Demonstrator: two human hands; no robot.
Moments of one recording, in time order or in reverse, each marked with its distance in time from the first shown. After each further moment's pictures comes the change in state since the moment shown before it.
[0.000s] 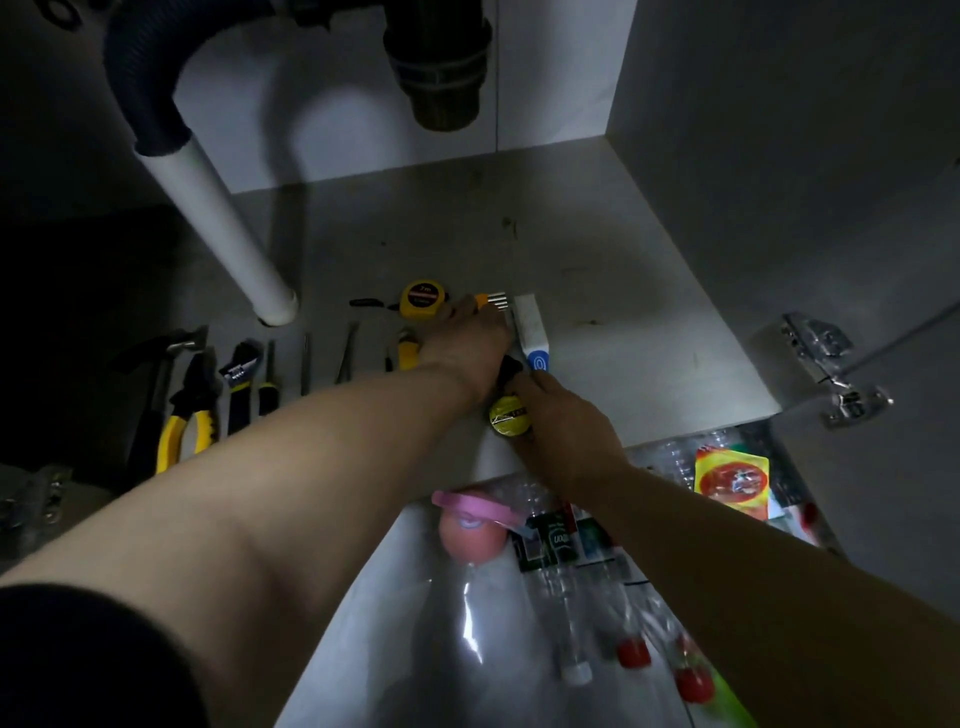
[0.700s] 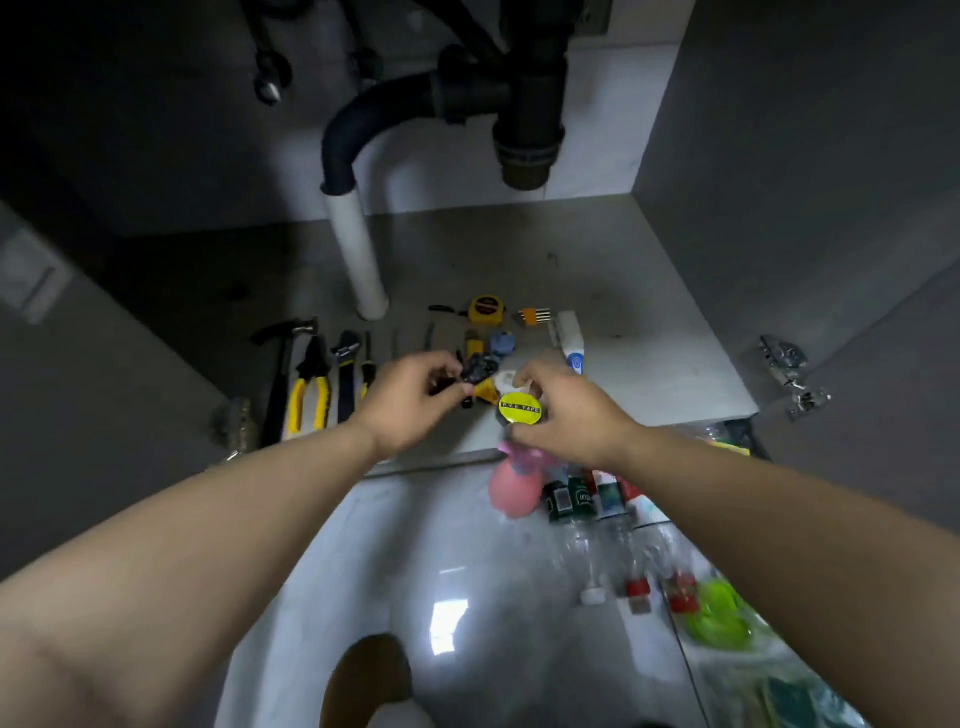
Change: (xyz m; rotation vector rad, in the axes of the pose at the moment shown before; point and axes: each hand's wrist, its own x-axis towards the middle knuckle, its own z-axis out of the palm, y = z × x) left_hand -0.192 -0.089 -0.024 -0.953 0.228 -0.163; right_hand -0.057 -0.110 -0.088 0.199 -0.136 -0.064
